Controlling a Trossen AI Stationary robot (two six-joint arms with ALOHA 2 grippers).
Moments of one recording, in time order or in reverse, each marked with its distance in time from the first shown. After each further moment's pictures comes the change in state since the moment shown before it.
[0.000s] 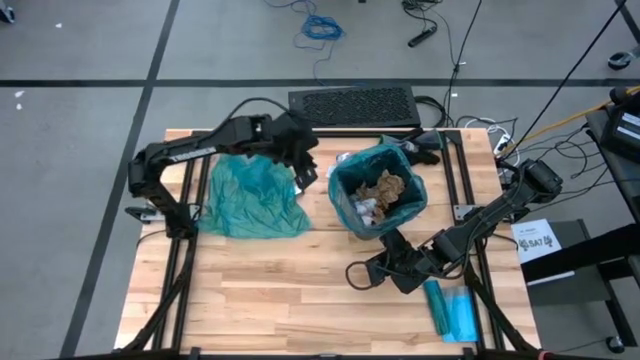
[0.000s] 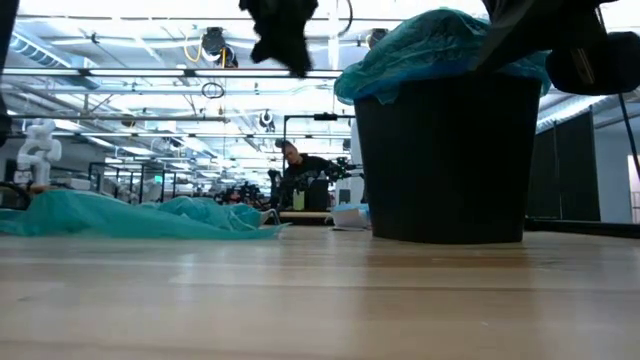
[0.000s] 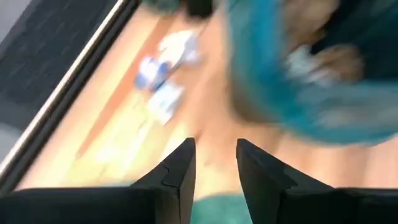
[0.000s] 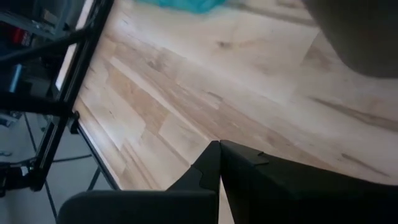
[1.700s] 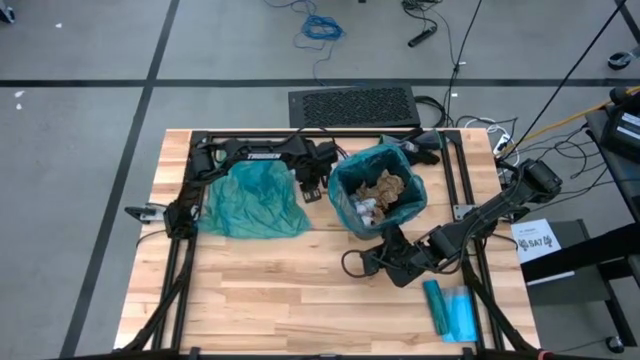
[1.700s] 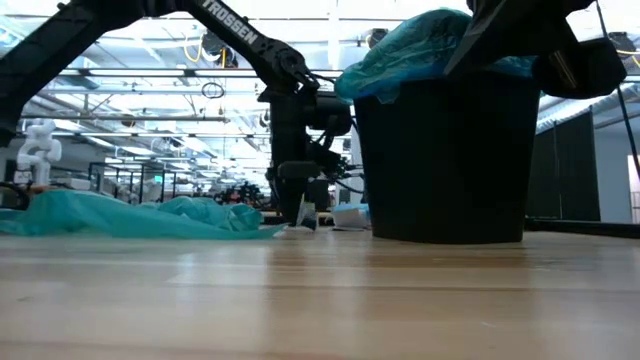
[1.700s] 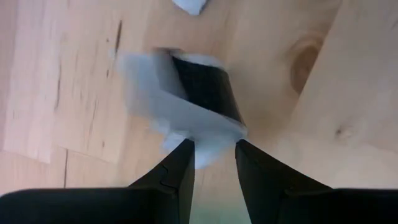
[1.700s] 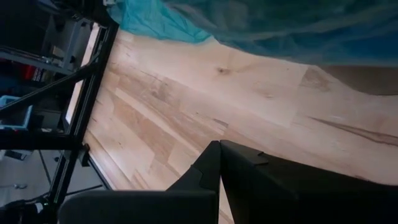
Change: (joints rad) left arm 0.094 0.494 -0.078 0.053 -0.028 0.255; right arm -0.041 0.000 0.000 0.026 0.041 0.062
